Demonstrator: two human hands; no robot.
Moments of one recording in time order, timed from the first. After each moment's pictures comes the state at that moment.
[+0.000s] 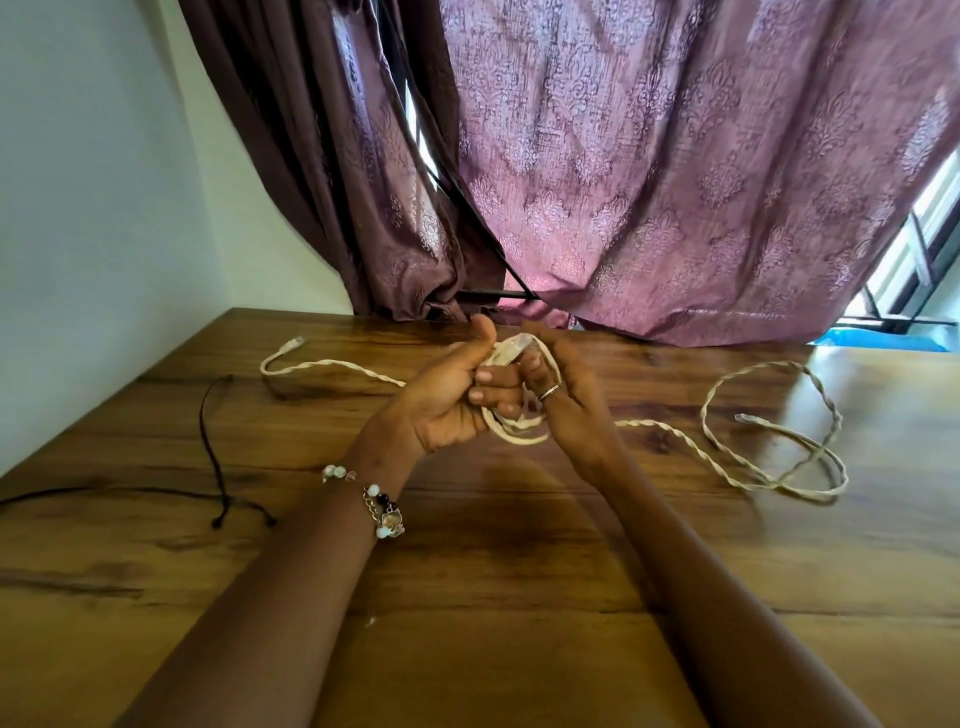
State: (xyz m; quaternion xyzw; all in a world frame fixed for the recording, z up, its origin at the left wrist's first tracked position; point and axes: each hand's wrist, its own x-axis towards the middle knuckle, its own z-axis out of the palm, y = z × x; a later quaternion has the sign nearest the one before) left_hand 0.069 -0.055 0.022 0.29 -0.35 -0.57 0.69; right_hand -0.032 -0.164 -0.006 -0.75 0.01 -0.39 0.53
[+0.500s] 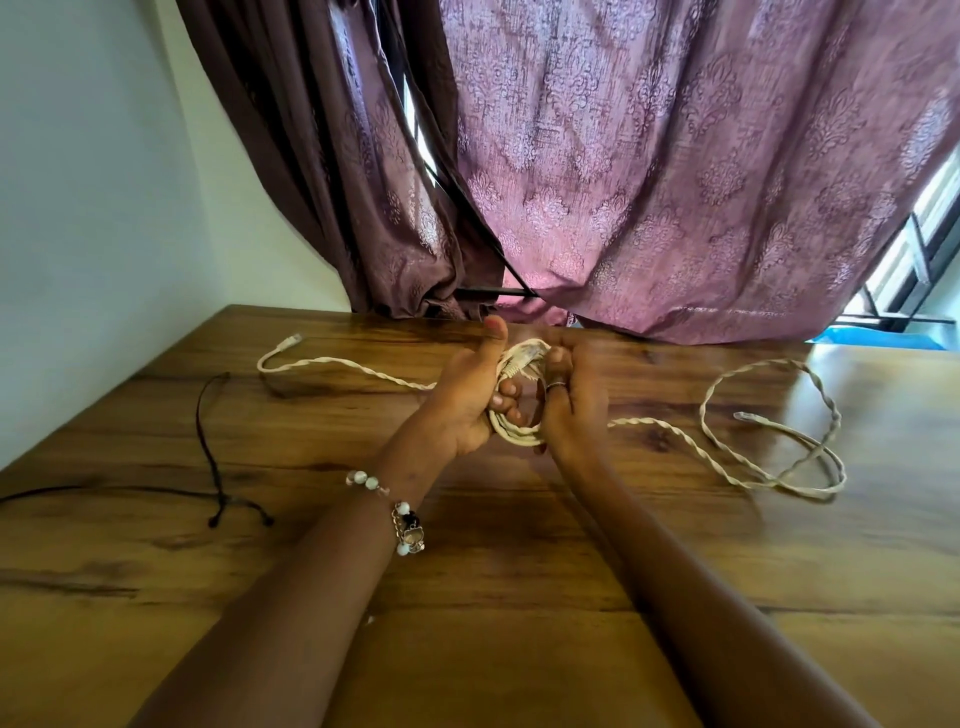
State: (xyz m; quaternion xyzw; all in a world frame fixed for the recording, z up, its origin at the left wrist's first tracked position) left_hand 0.040 -0.070 0.026 0.50 -0.22 -0.36 0.76; right_hand -0.030 -0.153 -0.016 -0.74 0.13 -0.53 0.40
